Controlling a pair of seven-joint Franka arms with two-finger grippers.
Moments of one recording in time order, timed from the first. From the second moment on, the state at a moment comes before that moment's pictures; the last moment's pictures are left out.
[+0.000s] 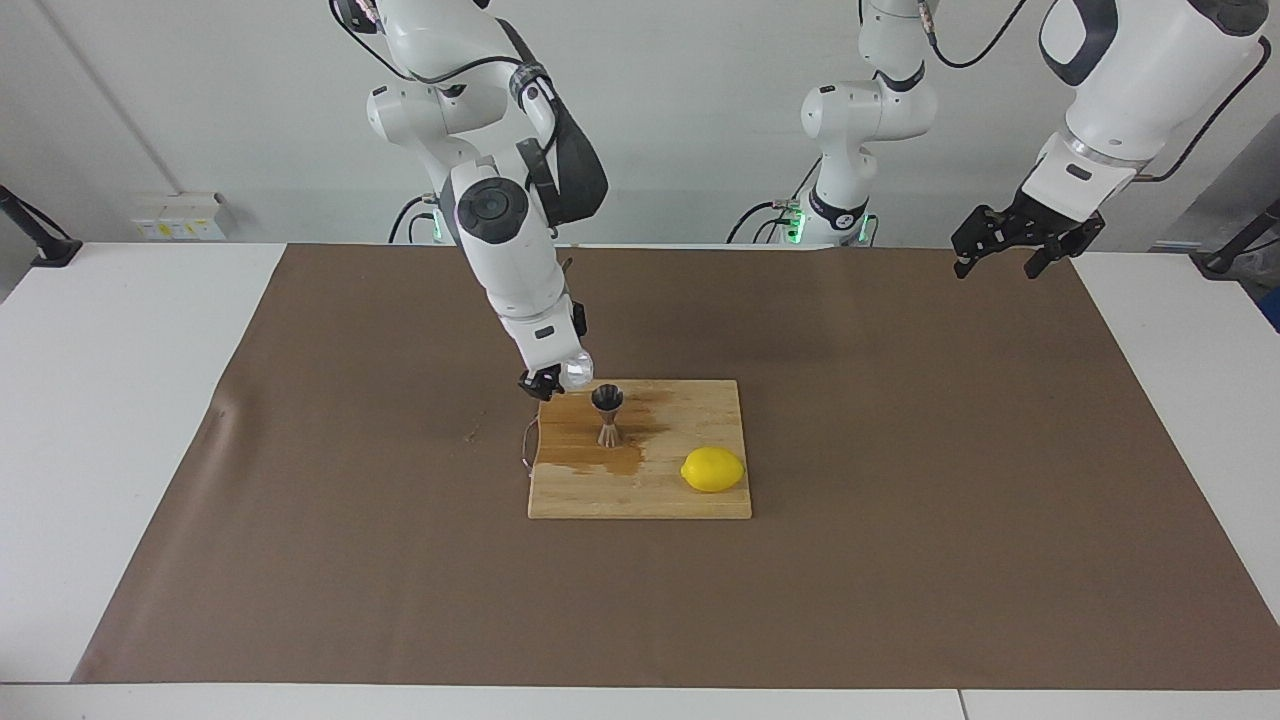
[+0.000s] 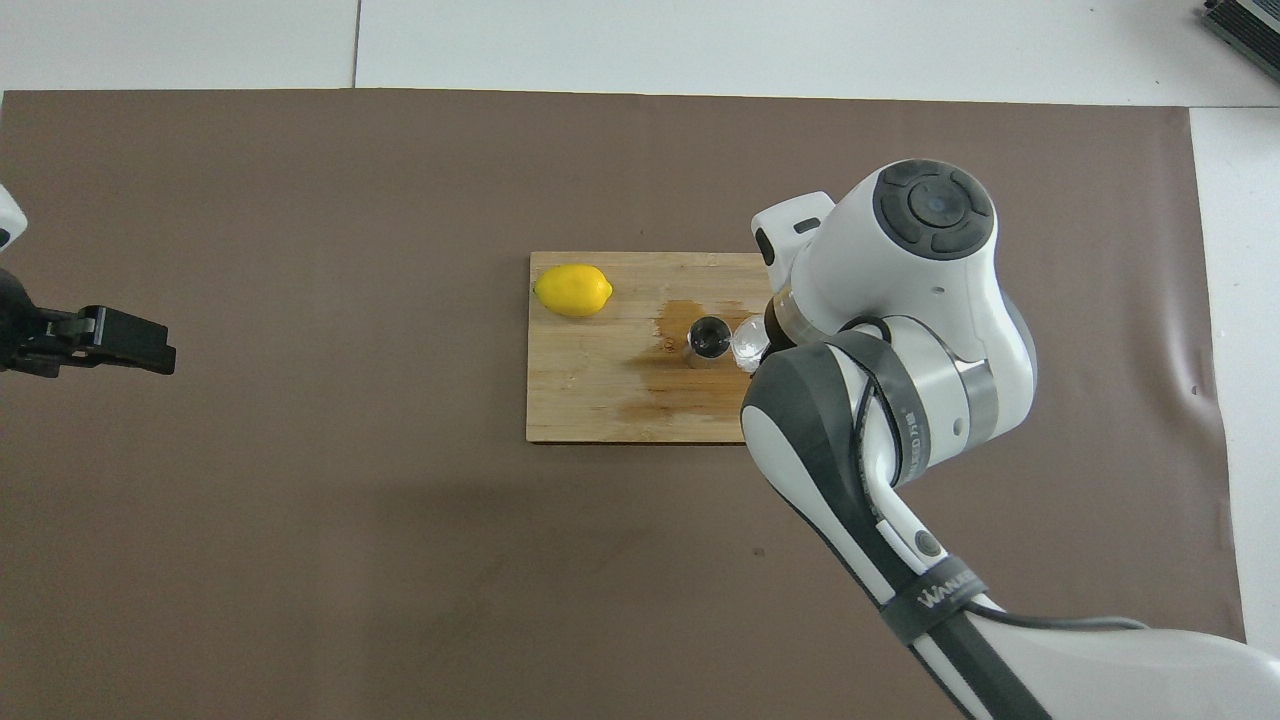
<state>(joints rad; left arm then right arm) 0.01 -0.06 -0.06 -1.66 -0.04 1.54 -0.01 0.38 0.26 0.02 -1.70 0.08 1.90 -0.80</state>
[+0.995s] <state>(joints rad) 0.01 -0.06 -0.06 -1.66 -0.04 1.54 -0.01 0.44 0.32 0.02 -1.64 -0.09 1.86 -0.74</state>
